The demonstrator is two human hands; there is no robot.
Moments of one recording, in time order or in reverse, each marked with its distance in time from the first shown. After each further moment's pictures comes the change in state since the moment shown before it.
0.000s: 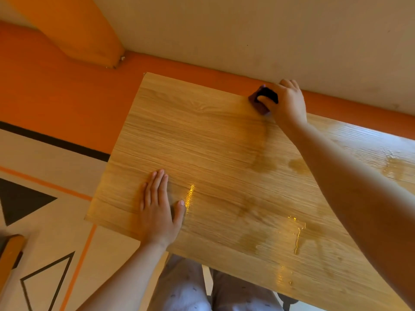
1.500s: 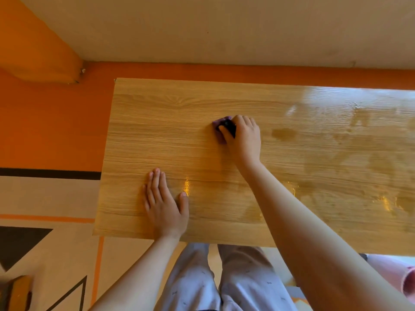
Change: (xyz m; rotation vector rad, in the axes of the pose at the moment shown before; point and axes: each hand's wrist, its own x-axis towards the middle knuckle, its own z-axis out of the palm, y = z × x) left_hand 0.001 0.001 0.004 -0.014 0.074 0.025; right_hand -0.129 -0.086 0.035 0.106 0.144 0.330
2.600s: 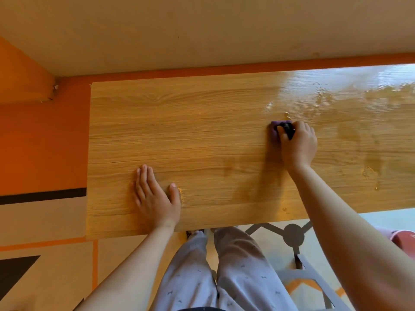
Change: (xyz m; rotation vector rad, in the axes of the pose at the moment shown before) left_hand -0.001 -0.005 0.003 -0.007 0.036 0.036; right_hand -0.055 0.117 -0.094 -0.208 0.217 0.464
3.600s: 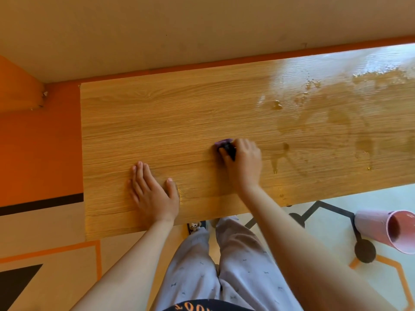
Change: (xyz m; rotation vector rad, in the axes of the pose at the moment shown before) left_hand -0.001 -0.002 0.001 -0.010 -0.007 0.000; right_hand -0.115 -0.067 0.023 0.083 -0.116 -0.222
